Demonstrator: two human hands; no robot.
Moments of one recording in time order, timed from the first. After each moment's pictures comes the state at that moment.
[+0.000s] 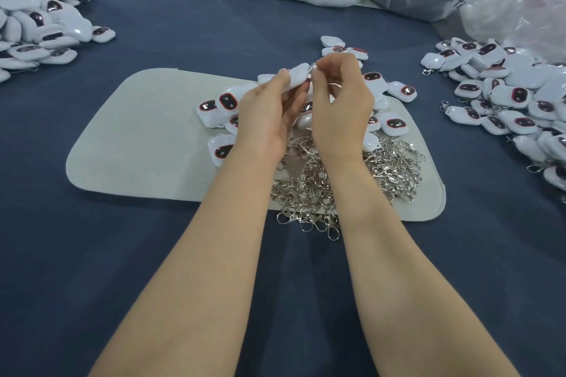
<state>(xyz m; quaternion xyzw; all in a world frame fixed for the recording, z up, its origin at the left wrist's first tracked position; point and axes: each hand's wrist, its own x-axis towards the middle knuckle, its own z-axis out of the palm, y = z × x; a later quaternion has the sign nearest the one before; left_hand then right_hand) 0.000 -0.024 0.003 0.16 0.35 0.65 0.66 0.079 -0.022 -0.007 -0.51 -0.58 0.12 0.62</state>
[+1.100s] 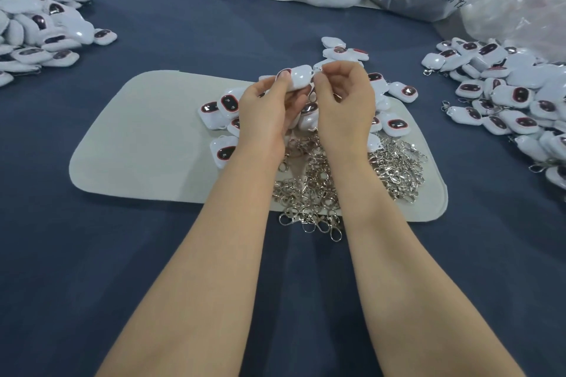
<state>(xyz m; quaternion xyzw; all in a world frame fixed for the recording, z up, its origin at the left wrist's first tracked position) 0.001 -0.022 0.001 0.20 0.38 0.66 0.61 0.082 -0.020 -0.008 -0.52 -0.52 0.23 0.64</state>
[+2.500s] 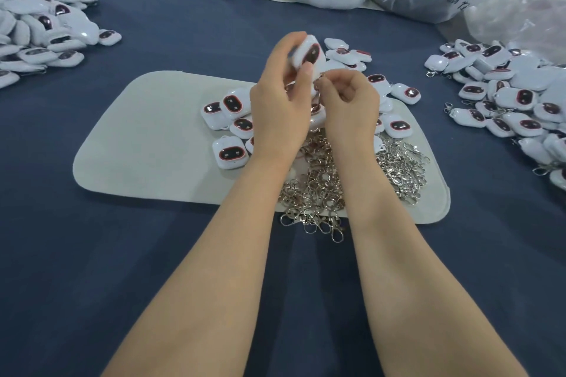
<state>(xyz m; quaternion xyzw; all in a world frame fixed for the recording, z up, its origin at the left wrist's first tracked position) 0.006 -0.030 -0.002 0.54 0.45 0.66 0.26 0.088 -0.014 -0.009 -0.54 -0.49 0.30 0.61</state>
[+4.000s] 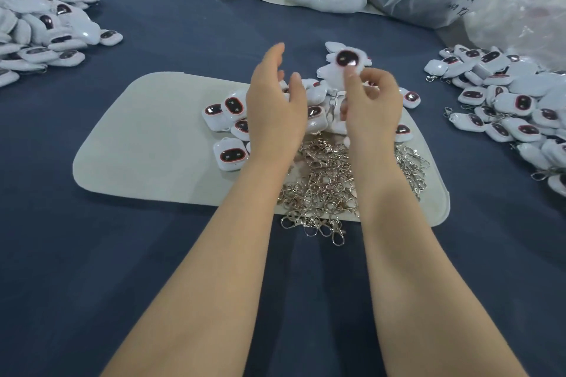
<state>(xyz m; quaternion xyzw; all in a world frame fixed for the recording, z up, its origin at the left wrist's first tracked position) 0.002 -0.027 -0.001 0.52 0.55 0.60 0.24 0.100 -0.017 0.005 -0.57 -0.42 0.31 0.64</state>
